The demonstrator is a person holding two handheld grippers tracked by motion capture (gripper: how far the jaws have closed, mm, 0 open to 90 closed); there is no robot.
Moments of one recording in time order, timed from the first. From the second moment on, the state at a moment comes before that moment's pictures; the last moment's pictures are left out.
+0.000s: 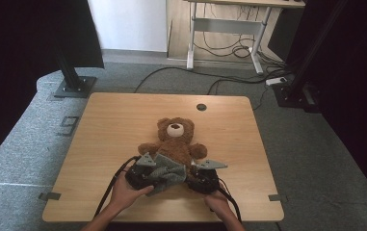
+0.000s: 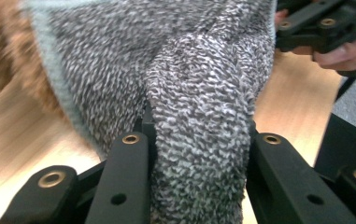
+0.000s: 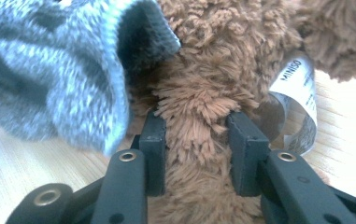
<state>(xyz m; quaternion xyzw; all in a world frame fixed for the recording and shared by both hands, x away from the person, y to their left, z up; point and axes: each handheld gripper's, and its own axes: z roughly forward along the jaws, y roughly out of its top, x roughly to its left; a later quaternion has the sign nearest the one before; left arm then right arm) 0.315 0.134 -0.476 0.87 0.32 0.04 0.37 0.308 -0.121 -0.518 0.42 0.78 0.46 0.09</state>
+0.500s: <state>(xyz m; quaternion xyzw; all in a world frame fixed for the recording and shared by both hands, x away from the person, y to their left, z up) 0.326 0.174 -0.477 0.84 0.38 0.05 0.38 0.308 -0.120 -0.519 0.43 0.78 0.46 0.09</state>
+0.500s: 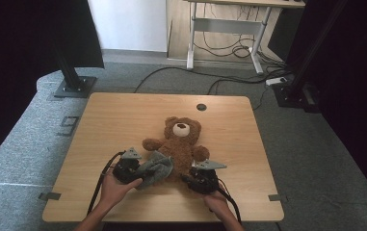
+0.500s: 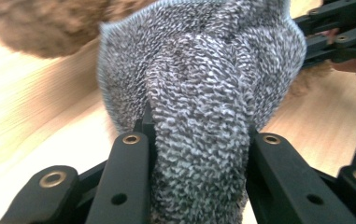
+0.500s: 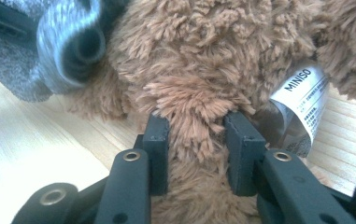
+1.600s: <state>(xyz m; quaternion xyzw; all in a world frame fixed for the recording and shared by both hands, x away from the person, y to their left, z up) 0.302 0.149 -0.488 0.86 0.35 0.05 0.38 0.311 -0.122 -0.522 0.44 0.77 0.46 0.09</state>
